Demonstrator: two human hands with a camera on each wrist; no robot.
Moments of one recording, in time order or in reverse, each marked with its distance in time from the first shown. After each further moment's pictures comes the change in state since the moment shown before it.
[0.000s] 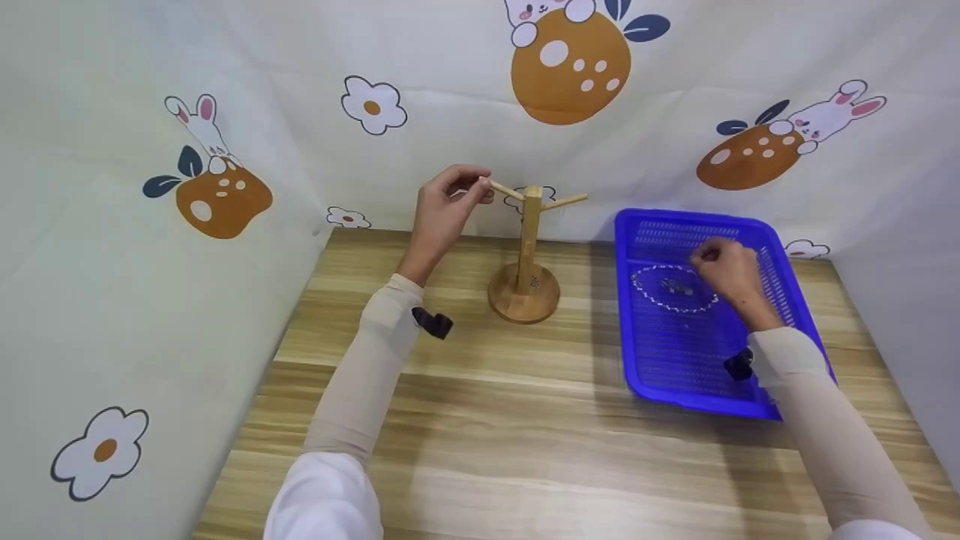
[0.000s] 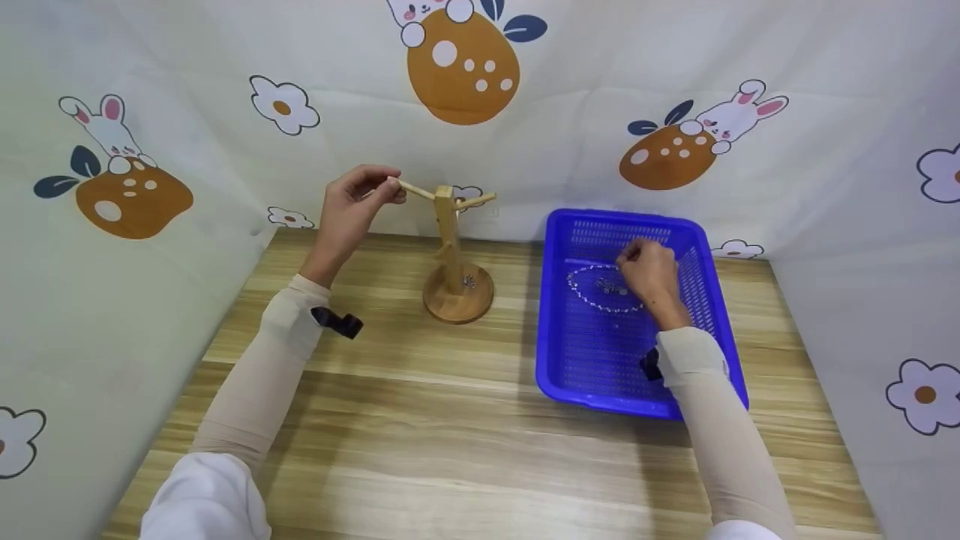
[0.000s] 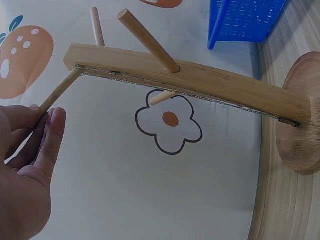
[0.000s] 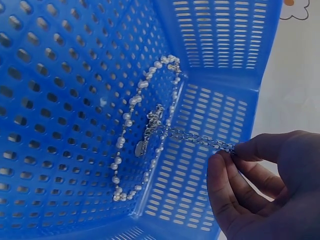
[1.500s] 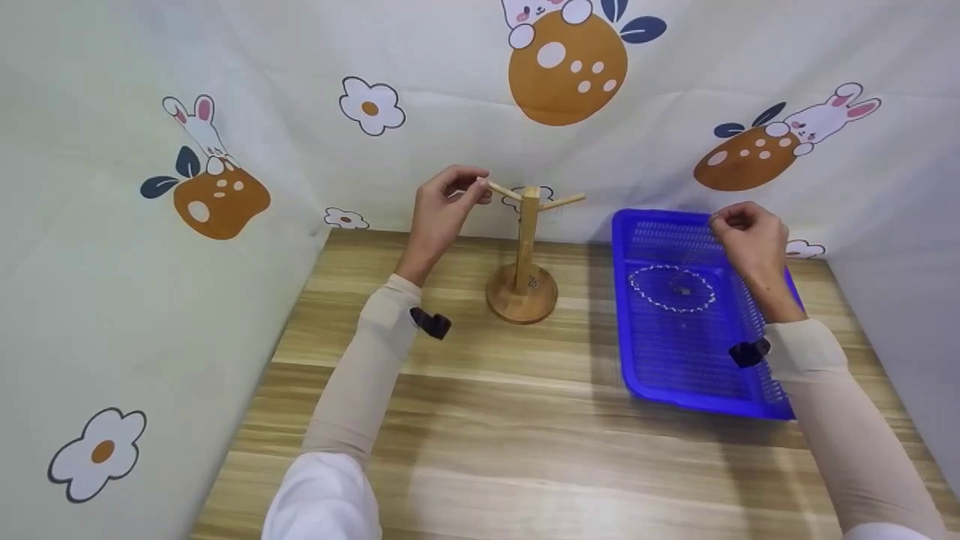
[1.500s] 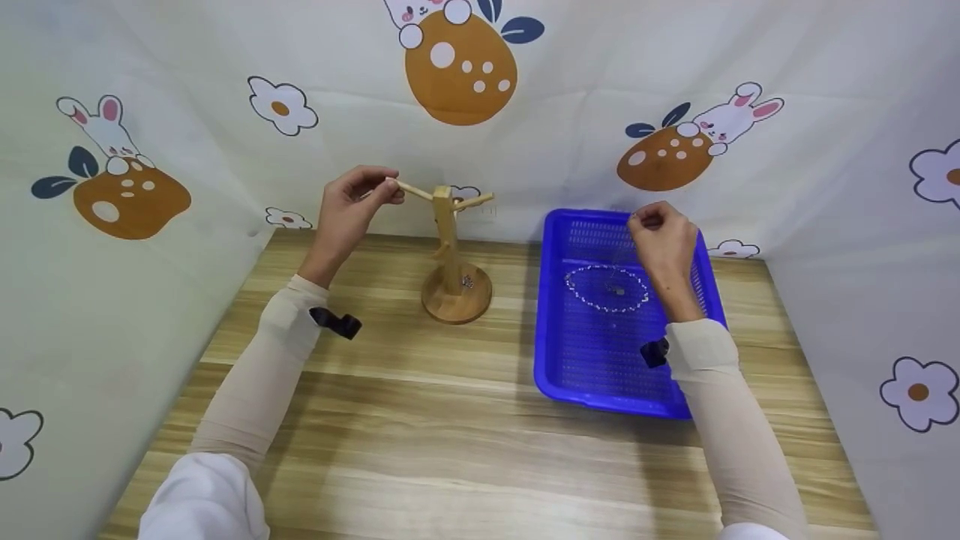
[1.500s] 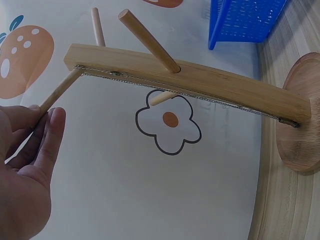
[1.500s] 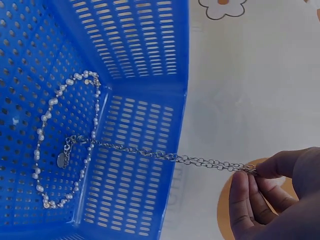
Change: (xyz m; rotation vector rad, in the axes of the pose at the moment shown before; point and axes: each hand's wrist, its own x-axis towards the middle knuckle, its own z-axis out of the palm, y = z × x) left_hand 0.002 -0.001 0.001 -0.006 0.007 -0.001; right_hand 0.013 -0.035 -0.042 0.276 0.246 0.151
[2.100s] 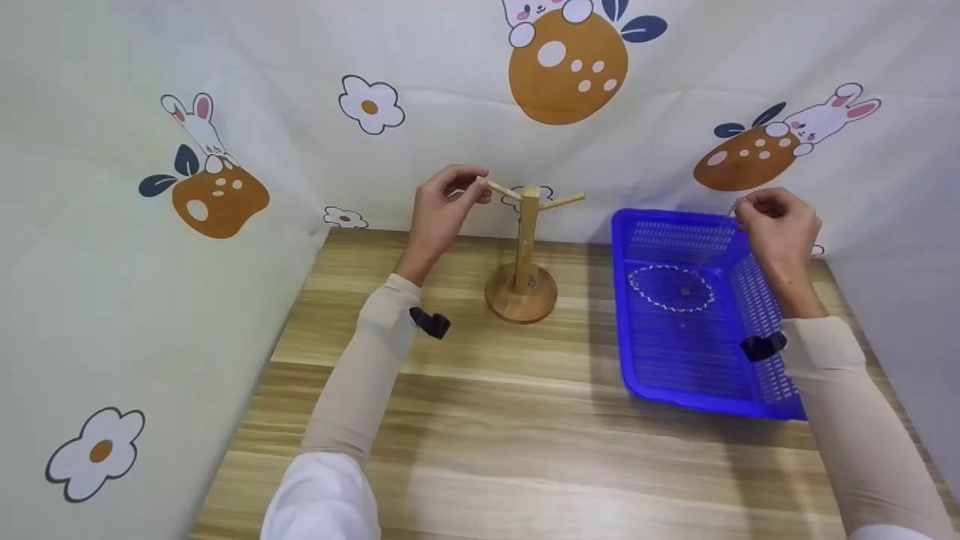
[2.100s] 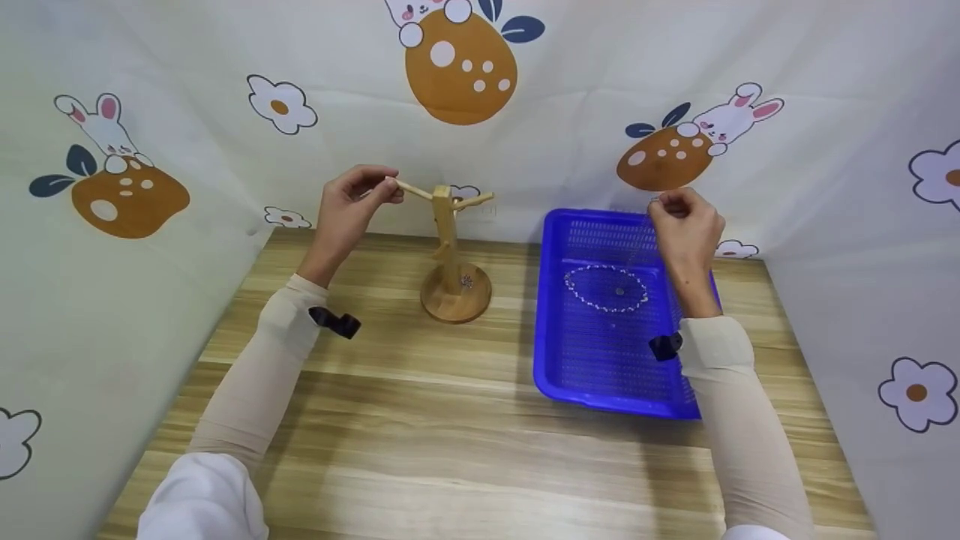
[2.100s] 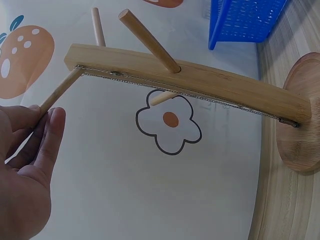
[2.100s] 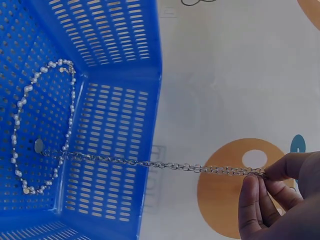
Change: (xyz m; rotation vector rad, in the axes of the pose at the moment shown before) left_hand -0.001 0.000 0.000 0.017 0.000 -0.006; right_hand 0.008 -0.009 -0.022 0.082 0.106 0.043
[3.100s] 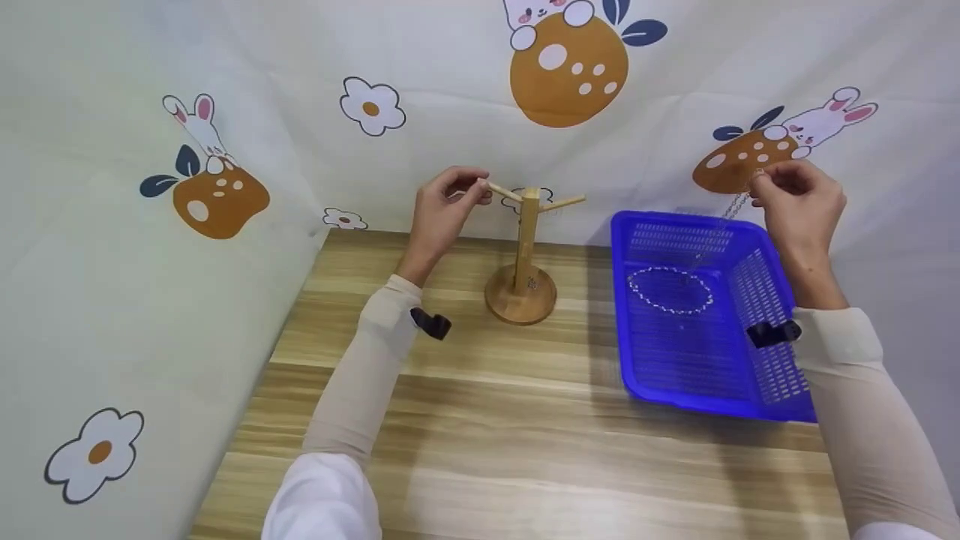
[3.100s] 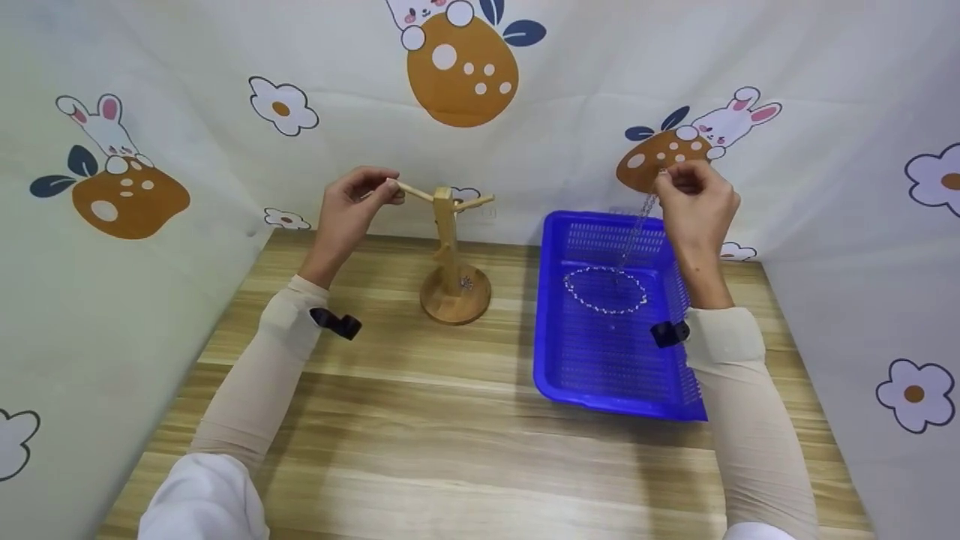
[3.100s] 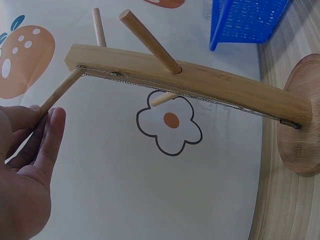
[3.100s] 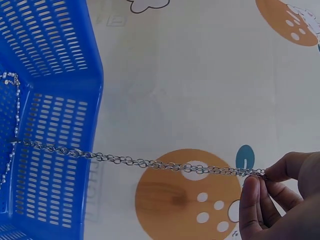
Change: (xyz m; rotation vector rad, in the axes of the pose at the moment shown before) left_hand 0.001 -0.002 -0.001 0.005 0.001 0.010; right_hand 0.003 -0.052 -0.018 0.193 0.047 -0.026
